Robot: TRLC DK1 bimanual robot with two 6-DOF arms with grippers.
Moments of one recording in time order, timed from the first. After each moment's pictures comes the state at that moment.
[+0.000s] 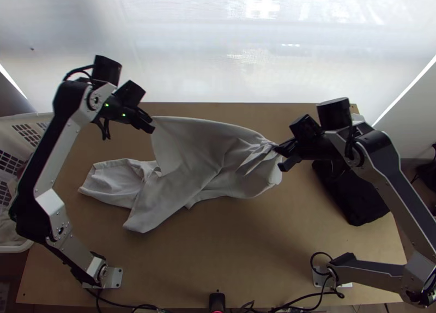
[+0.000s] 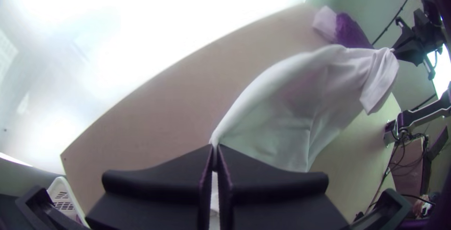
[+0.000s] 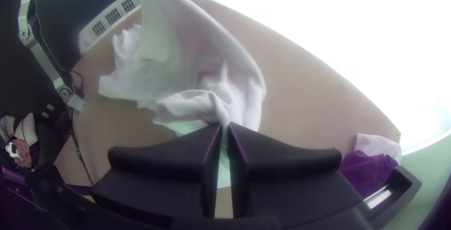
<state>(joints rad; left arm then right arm) -0.20 1.75 1.98 -1.19 0.22 0.37 0.42 1.36 1.49 -0.99 -0.28 -0.22</state>
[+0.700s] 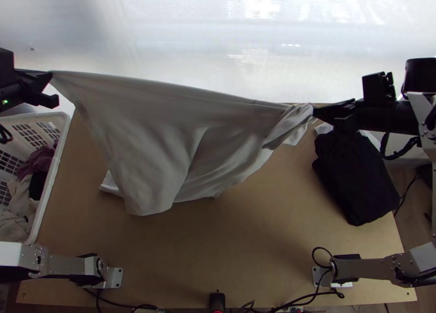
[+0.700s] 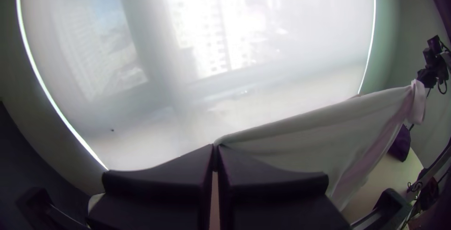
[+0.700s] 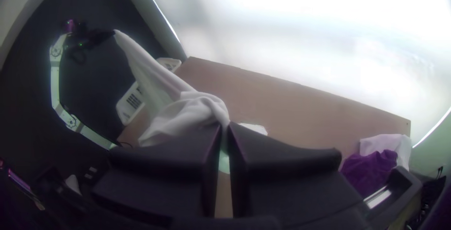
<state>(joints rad) 0.27 1.48 2.29 -1.21 0.28 0.39 0.05 1.46 2.03 -1.31 -0.68 -0.11</state>
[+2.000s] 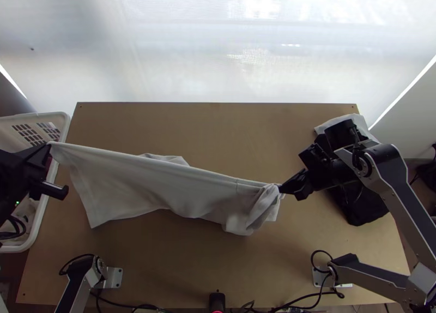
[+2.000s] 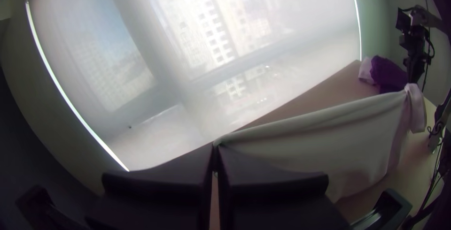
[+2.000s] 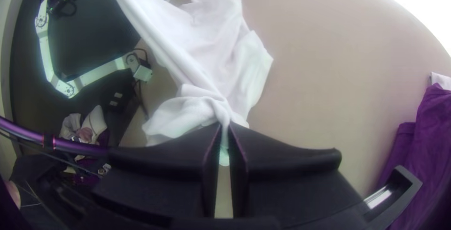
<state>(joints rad) 0.35 0.76 1.45 -0.98 0.34 0.57 0.32 1.26 1.33 -1.29 -0.66 -0.27</state>
